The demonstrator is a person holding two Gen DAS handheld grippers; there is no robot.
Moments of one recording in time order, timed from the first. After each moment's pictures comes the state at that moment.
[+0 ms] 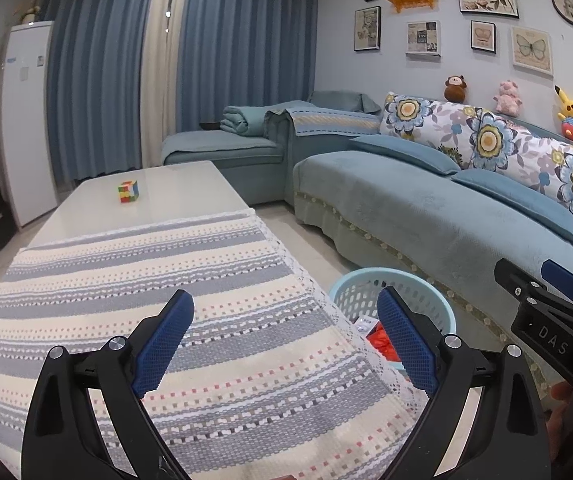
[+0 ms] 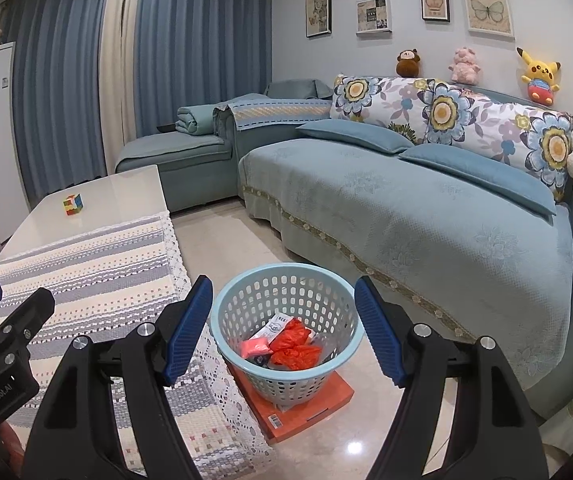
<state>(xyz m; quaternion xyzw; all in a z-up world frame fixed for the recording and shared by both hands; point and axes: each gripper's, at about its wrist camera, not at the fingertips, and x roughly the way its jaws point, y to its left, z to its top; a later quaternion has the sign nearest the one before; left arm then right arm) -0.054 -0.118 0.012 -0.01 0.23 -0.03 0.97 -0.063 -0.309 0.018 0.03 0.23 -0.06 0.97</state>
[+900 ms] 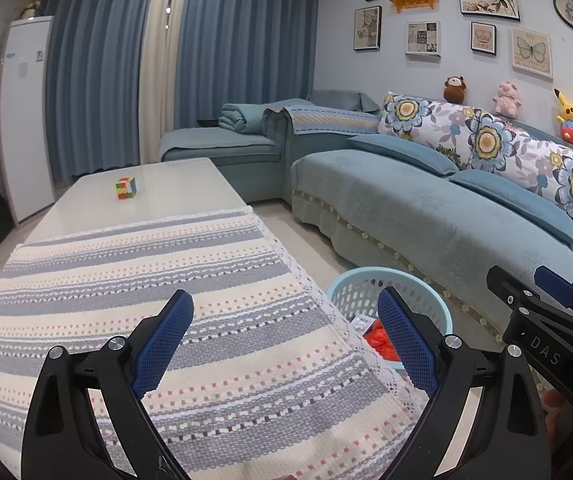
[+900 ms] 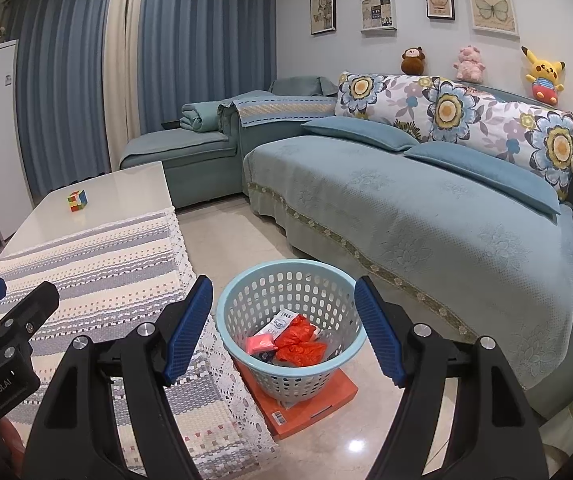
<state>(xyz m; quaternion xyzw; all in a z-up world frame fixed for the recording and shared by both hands) -0.055 -0.117 0.012 -0.02 0.23 -0.03 0.97 -0.061 -0.306 0.018 0.04 0.24 -0.06 0.97</state>
